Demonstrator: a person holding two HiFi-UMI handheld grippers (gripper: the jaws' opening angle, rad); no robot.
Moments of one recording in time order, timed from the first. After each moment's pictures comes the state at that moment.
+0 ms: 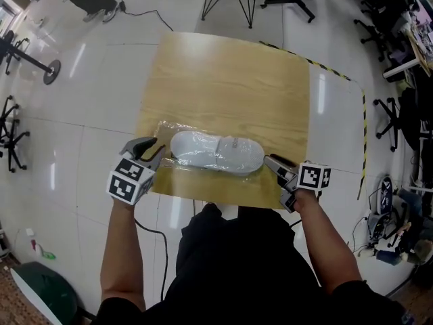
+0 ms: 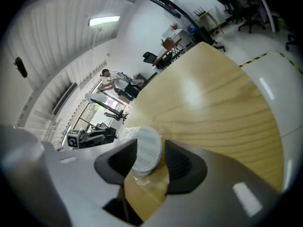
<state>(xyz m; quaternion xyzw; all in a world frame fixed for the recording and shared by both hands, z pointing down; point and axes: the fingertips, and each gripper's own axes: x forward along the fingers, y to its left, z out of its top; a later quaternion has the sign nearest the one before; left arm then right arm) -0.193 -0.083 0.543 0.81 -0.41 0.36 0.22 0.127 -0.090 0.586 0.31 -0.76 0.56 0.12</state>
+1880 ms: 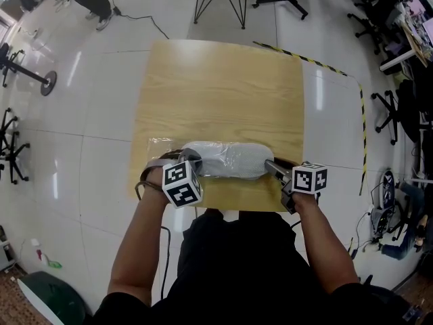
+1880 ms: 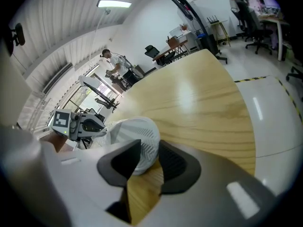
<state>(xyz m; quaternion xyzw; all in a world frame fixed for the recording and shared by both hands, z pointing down) -0.054 -0.063 0.602 0.82 -0.14 0.55 0.05 0.156 -0.087 0.603 0.34 -0.77 0.49 0.22</state>
